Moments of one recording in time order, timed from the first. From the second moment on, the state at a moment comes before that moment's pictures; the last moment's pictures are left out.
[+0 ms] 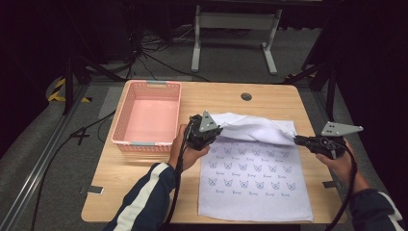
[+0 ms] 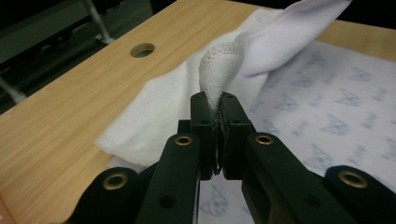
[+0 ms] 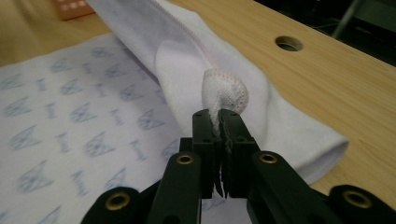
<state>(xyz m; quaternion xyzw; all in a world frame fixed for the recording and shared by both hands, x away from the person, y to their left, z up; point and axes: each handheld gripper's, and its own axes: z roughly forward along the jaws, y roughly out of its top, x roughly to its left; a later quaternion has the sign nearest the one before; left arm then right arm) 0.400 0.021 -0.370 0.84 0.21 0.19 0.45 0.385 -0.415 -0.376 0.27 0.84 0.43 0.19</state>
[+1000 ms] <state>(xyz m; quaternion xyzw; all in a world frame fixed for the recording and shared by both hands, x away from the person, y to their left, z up) 0.348 0.031 -0.455 0.93 0.15 0.12 0.31 0.312 -0.418 -0.441 0.22 0.93 0.29 0.09</state>
